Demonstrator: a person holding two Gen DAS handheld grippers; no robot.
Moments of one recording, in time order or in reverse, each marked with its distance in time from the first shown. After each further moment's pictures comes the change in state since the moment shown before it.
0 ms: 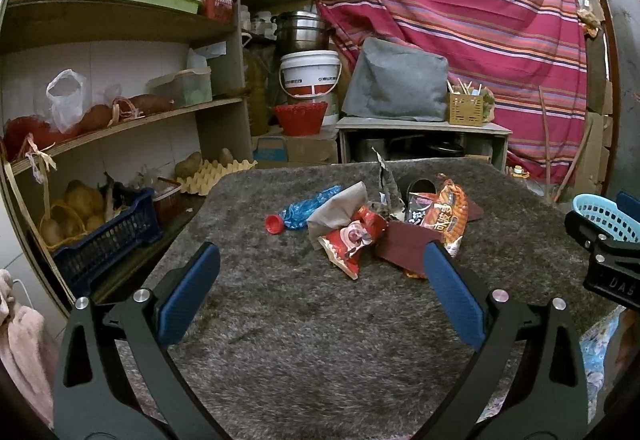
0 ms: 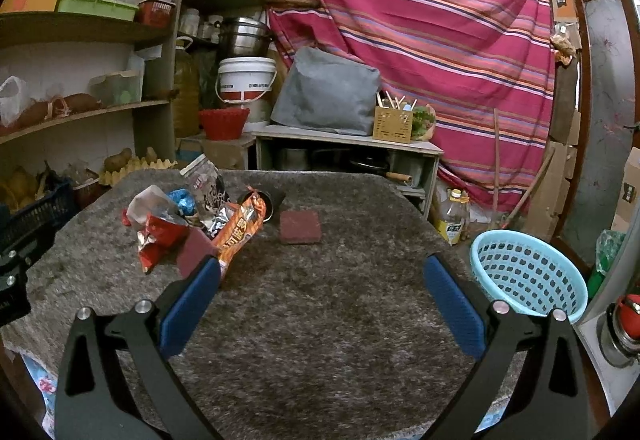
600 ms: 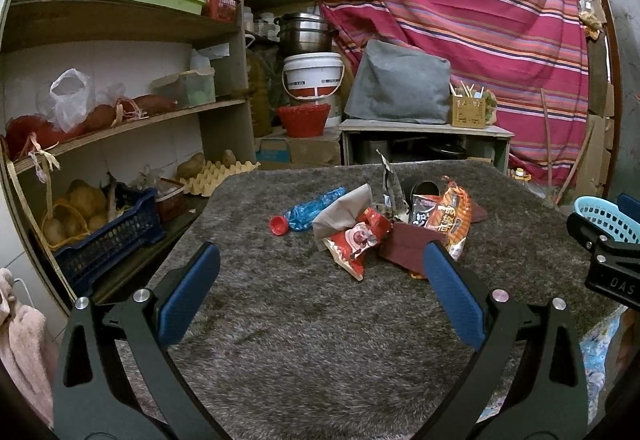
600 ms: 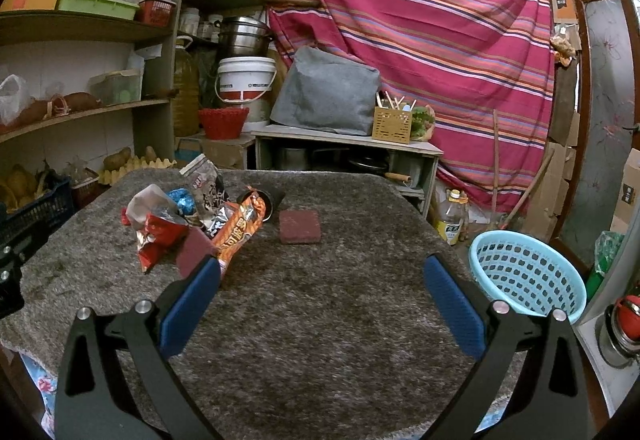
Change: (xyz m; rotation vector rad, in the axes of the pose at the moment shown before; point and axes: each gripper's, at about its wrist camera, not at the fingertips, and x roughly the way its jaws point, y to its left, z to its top) left arm 0.001 0.008 -0.001 -0.003 -0.003 0.003; right arm 0.000 0.001 0.001 -0.001 -0.001 -0.002
